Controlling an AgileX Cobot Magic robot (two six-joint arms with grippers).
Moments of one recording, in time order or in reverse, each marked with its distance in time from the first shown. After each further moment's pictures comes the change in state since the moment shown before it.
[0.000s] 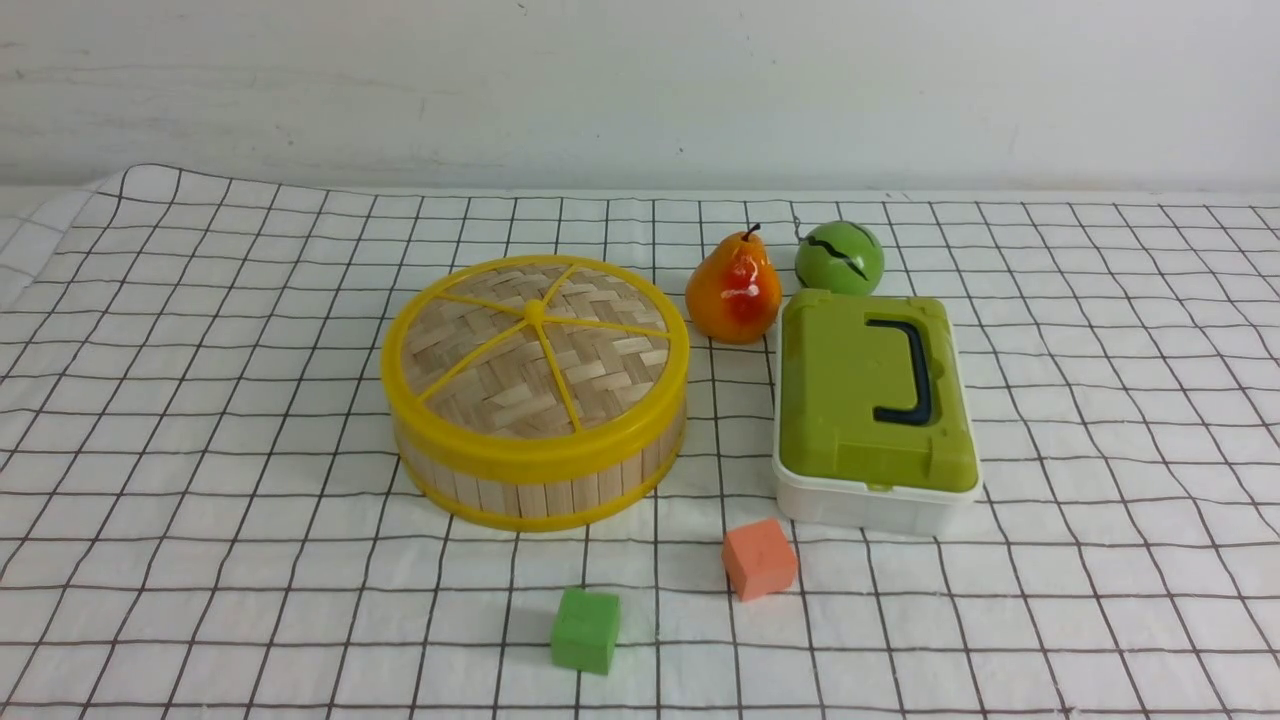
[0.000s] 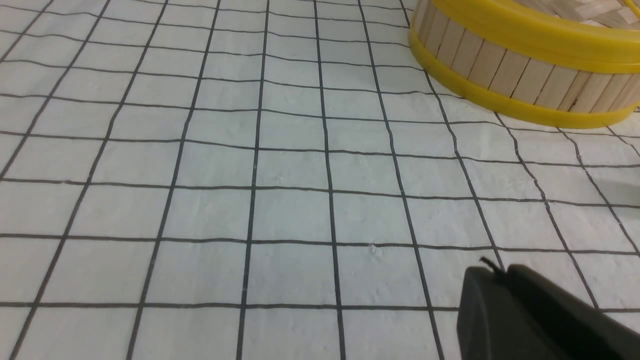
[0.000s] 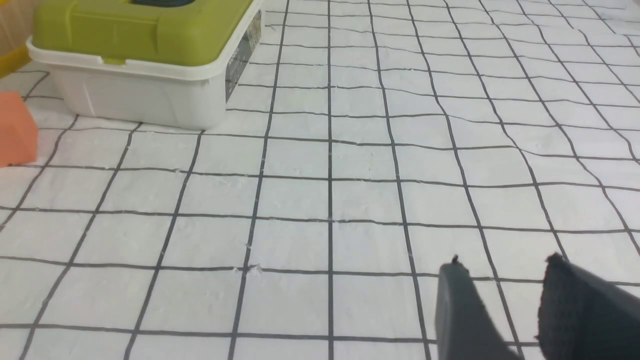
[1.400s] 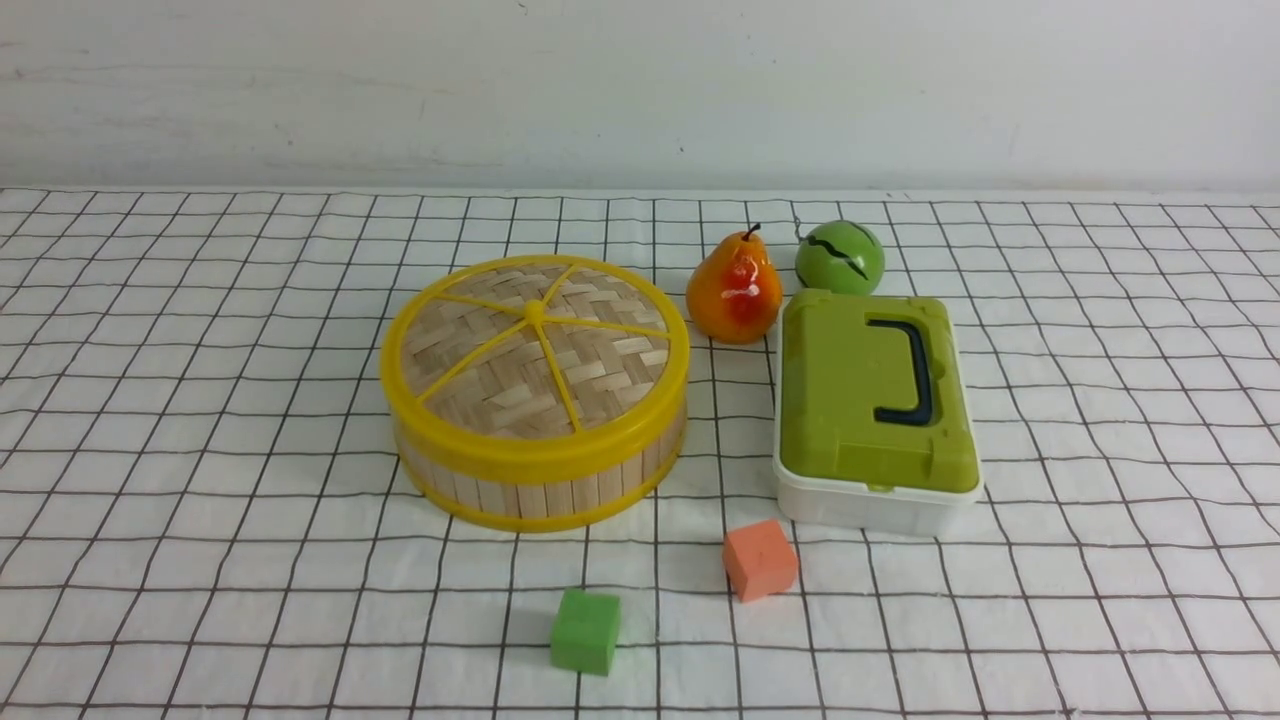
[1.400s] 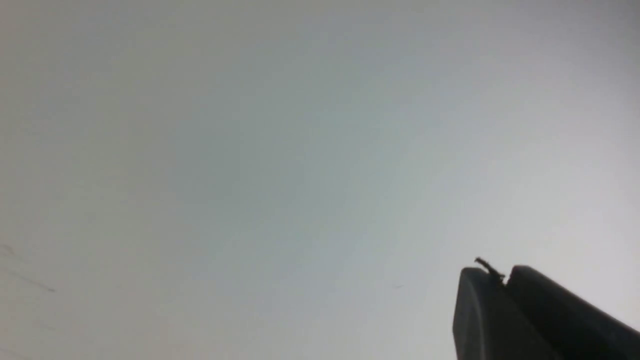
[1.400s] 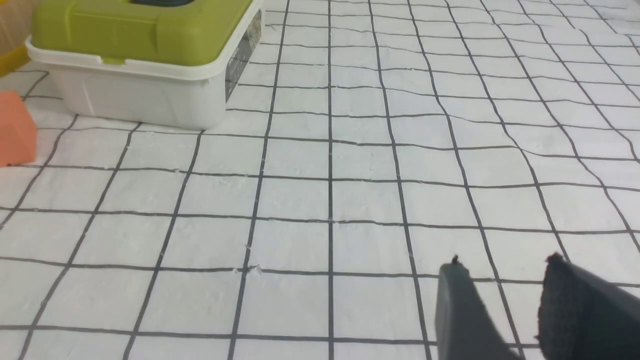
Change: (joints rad) right arm 0.000 0.000 0.000 0.000 0.000 0.000; left arm 0.000 0.000 -0.050 -0.063 -0.990 -0.339
